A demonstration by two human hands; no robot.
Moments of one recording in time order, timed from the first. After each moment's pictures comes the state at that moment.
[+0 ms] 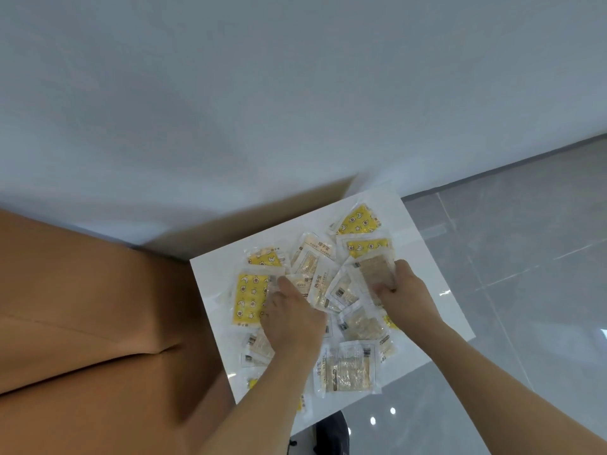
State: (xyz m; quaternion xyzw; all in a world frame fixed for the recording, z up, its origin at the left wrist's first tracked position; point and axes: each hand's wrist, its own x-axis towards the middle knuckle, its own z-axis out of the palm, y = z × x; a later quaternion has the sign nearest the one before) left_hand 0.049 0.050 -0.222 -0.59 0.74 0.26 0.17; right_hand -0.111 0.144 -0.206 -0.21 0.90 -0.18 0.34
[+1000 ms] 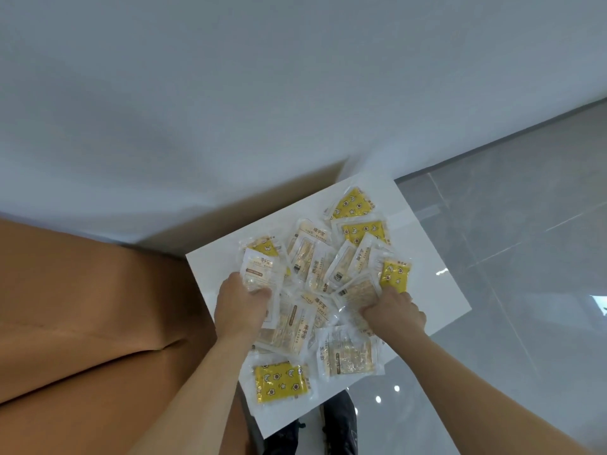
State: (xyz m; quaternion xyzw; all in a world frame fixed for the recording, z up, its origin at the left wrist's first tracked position) left_hand 0.116 -0.010 -0.224 -0.64 0.62 0.44 0.04; right_hand -0.058 0.153 -0.219 -0.12 0.91 0.07 0.39
